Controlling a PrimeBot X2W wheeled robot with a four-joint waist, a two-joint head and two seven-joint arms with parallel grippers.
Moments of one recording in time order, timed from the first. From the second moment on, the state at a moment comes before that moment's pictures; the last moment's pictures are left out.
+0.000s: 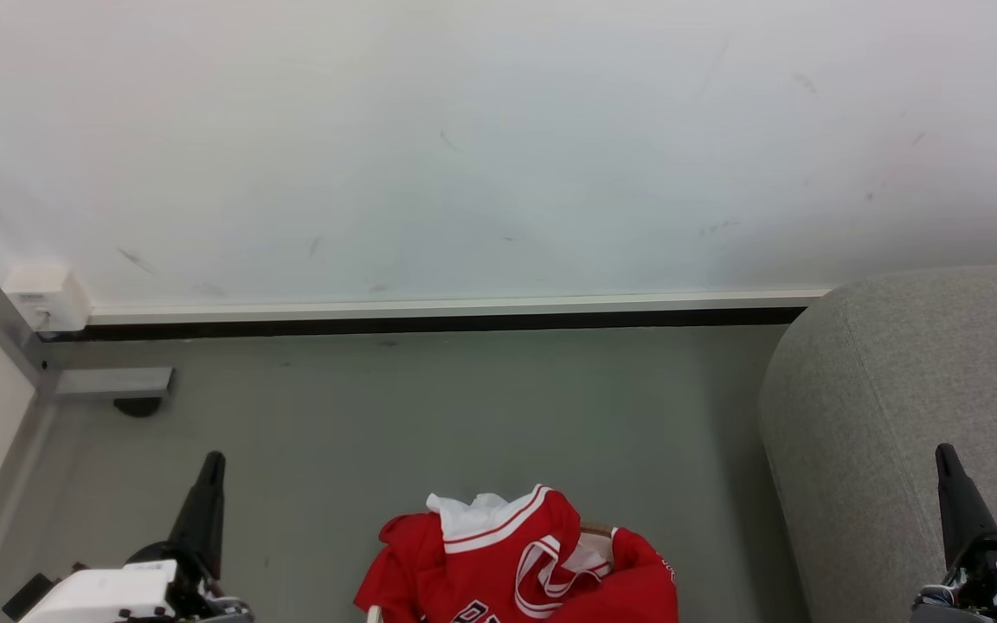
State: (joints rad) left arm -0.10 0.05 0.12 0.18 -1.61 -0.07 0.11; right arm -0.12 -0.27 0.17 0.21 1.86 0.13 -0.12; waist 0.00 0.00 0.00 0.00
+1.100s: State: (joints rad) left arm -0.10 0.05 0.12 0.18 -1.61 -0.07 0.11; right arm -0.12 -0.28 0.19 0.20 1.88 0.13 -0.13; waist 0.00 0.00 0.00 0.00
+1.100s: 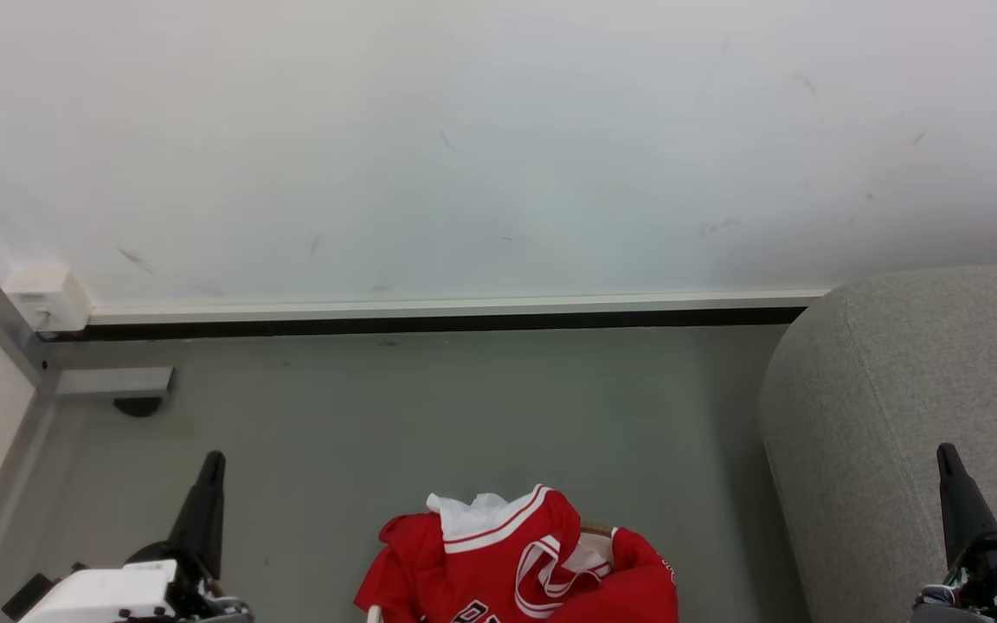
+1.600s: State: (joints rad) left arm -0.07 0.04 0.08 0.22 -1.56 -0.07 0.07; right arm -0.08 -0.24 0.18 0.22 1.74 0.13 -0.15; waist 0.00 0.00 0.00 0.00
